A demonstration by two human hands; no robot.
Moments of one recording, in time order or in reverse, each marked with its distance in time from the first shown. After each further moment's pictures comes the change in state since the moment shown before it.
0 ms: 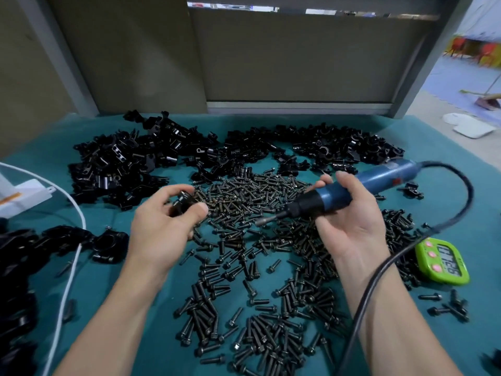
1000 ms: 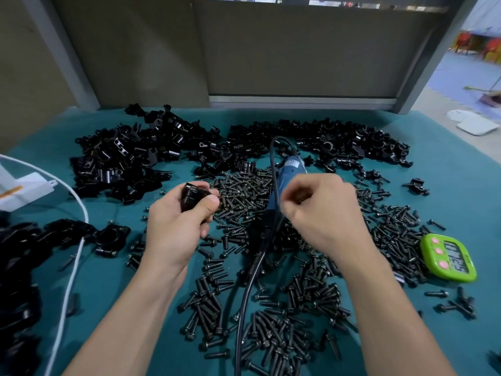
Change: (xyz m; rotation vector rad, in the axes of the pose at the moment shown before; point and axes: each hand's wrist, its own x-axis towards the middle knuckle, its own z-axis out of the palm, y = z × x) left_hand -0.005 0.000 0.022 -0.308 -0.032 -0.008; right_hand -0.026 0.015 0.015 -1.904 -0.233 -0.563
